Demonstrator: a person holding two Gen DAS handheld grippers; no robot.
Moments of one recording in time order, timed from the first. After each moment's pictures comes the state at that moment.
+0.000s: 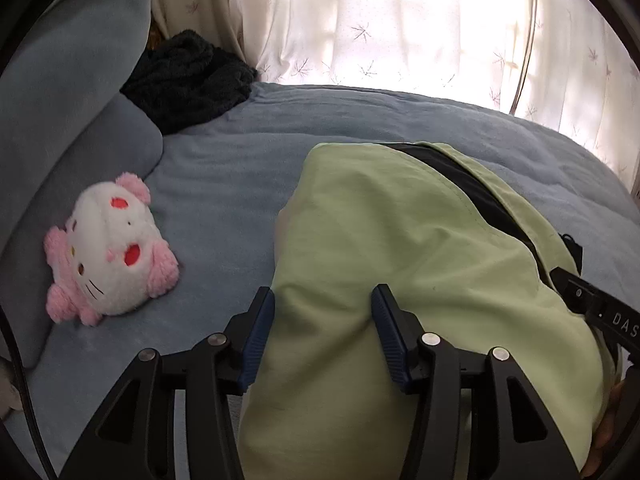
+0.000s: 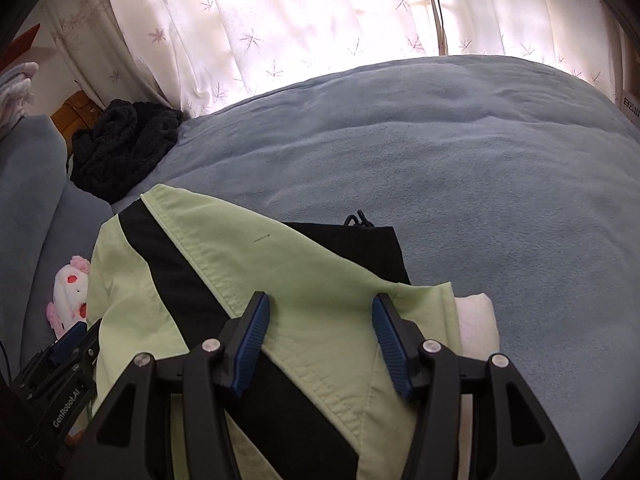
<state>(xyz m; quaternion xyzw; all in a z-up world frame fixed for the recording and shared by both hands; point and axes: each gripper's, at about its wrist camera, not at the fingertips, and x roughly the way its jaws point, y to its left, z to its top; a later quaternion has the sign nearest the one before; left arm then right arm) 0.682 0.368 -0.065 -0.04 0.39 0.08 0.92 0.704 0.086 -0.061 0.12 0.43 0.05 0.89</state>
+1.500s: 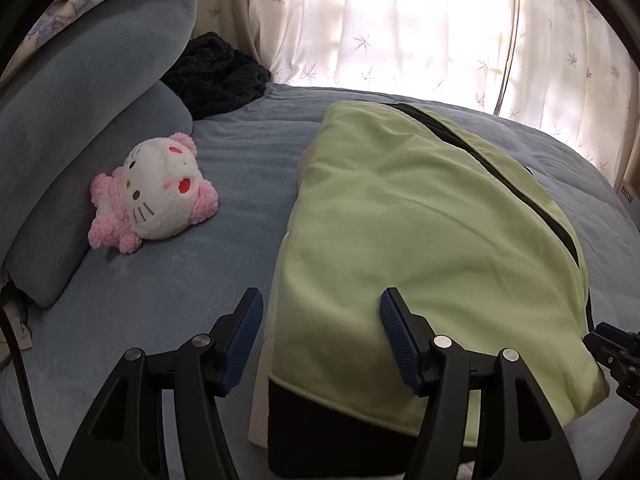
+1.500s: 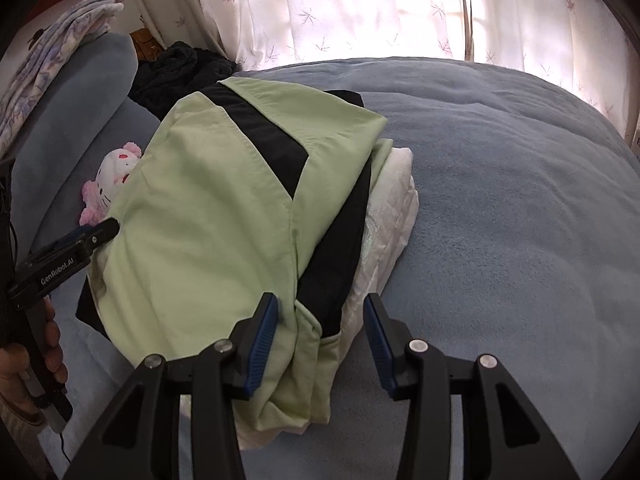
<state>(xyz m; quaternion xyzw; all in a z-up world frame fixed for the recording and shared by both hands) 0.537 0.349 -0.050 -0.04 0.38 0.09 0.92 0.534 0.042 -0.054 0.03 0.45 0.13 0.88</state>
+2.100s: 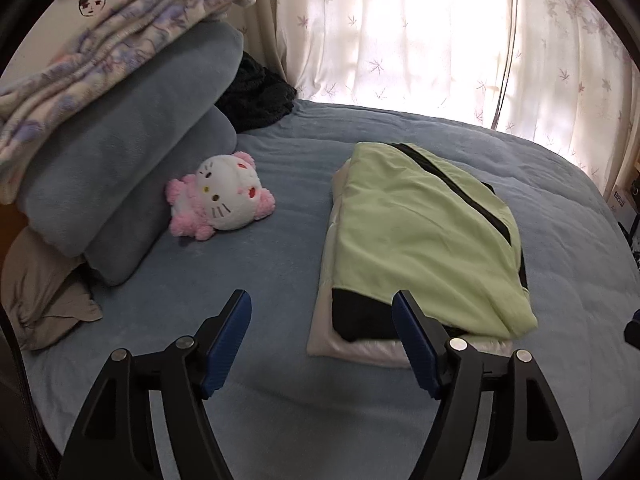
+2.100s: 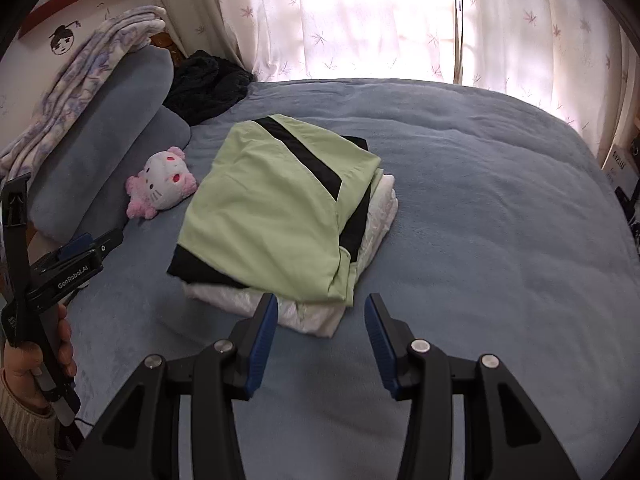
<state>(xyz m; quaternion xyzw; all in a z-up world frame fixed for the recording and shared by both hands) 0.391 0.345 0.068 -0.03 0.37 0.12 0.92 0.411 0.036 0.082 0.00 0.45 0.12 0.88</state>
